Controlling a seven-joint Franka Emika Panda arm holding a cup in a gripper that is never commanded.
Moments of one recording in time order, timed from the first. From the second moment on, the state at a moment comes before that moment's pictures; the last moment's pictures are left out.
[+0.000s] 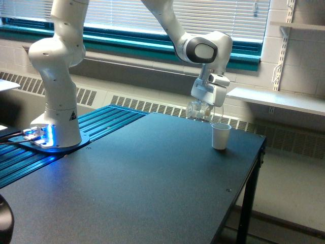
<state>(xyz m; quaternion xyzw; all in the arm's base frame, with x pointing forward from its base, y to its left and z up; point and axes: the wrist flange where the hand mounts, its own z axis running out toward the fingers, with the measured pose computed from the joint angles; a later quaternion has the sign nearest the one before) 0.485 0.265 0.262 0.99 0.00 -0.04 0.09</state>
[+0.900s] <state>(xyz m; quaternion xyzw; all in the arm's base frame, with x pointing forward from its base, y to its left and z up) 0.489 0.262 0.271 0.99 0.00 -0.06 0.10</state>
